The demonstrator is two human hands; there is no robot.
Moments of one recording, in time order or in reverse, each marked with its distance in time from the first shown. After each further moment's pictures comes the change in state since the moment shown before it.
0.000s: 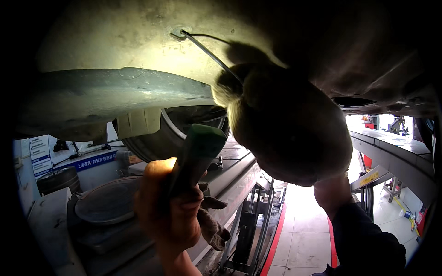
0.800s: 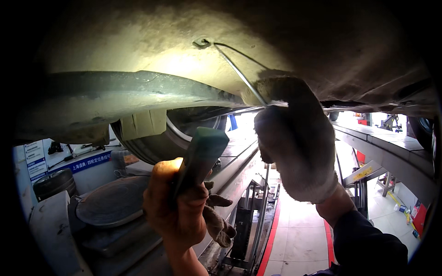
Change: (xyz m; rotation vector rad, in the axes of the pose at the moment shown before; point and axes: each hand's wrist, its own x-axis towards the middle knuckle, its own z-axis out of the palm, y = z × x) left_hand -0.001 -0.008 0.000 -0.185 0.019 -0.062; right_hand 0.011 -0.057 0.003 -0.013 0.078 0.610
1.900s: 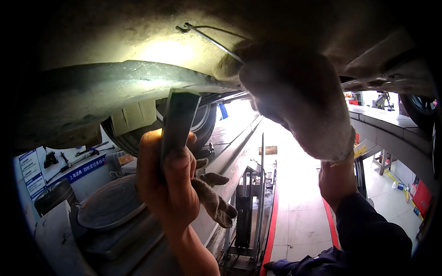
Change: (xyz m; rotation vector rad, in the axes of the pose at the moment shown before) left_hand 0.019 0.001 0.014 -0.052 -0.045 0.020; right_hand 0.019 0.015 -0.024 -0.562 -0.046 -0.556
